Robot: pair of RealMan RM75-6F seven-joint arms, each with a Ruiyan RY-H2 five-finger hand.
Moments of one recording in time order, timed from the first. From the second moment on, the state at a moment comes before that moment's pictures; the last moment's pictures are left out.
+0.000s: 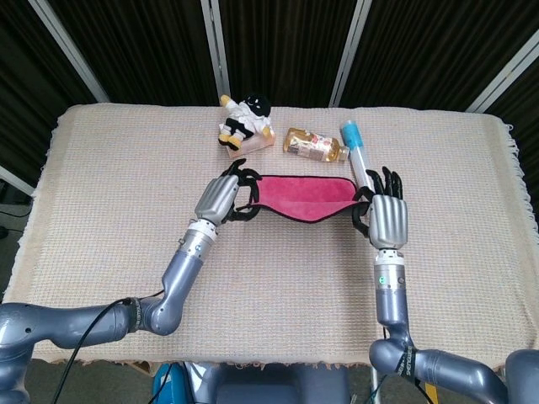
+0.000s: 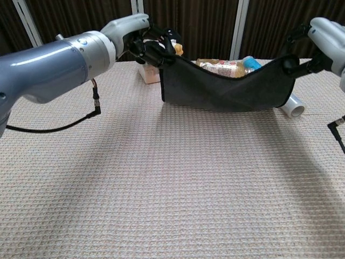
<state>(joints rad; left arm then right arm) -1.02 -1.69 -0.37 -1.49 0.78 1.06 0.11 0.60 -1.68 0.31 -1.48 -1.05 1.43 -0.33</state>
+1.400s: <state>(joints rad) -0.76 -1.41 -0.07 -1.81 0.93 0.89 0.07 0.29 -1.64 -0.01 -1.56 -1.26 1.43 -0.28</state>
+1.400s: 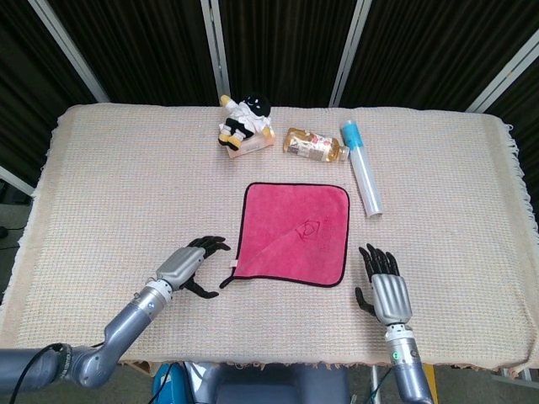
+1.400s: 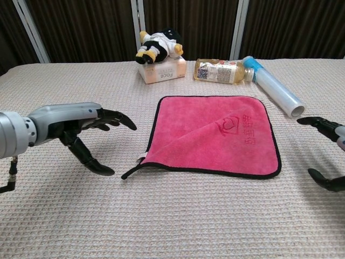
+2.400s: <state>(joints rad) -0.86 -1.60 -0.15 -1.52 0.95 1.01 0.74 0.22 -1.54 0.05 -1.60 -1.35 1.43 -0.14</state>
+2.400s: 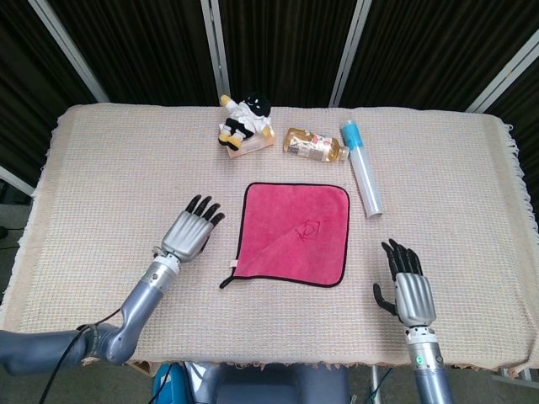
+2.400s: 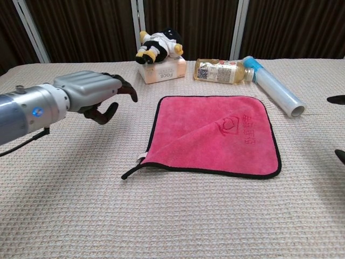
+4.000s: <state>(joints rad) -1.08 -1.93 -0.21 -0.95 0.76 0.75 0.76 0.20 -1.53 0.12 -1.58 -1.33 1.38 -0.06</state>
